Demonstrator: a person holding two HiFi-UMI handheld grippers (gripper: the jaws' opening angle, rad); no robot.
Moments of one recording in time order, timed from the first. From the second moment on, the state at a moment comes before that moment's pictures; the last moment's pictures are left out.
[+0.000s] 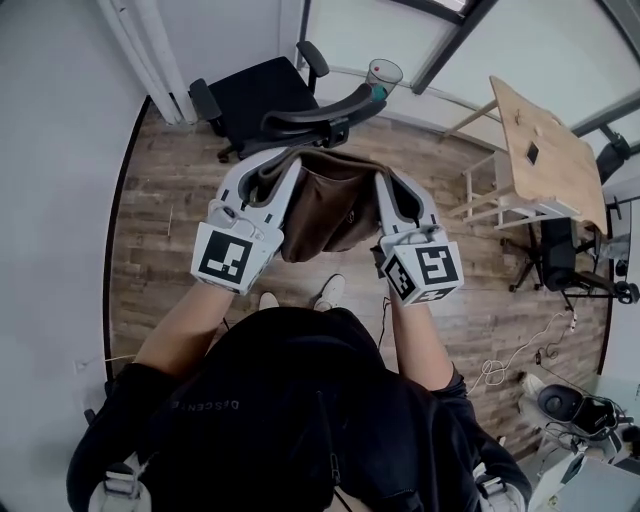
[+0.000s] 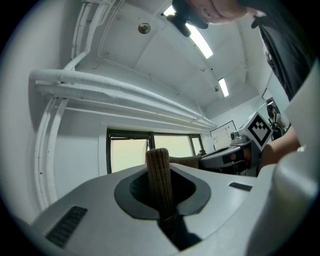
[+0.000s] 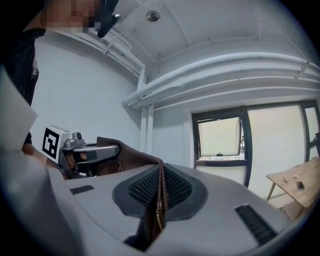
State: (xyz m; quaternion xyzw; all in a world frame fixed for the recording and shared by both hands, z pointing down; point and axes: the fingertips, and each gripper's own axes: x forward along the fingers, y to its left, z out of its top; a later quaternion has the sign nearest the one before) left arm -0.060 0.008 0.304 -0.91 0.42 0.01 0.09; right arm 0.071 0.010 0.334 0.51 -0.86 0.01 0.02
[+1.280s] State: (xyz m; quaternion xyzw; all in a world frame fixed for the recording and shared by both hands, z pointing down) left arm 0.037 -0.116 0.236 -0.84 0.52 0.01 0.14; right arm 0.164 -0.156 0.268 0.40 -0.92 -0.02 -0.02
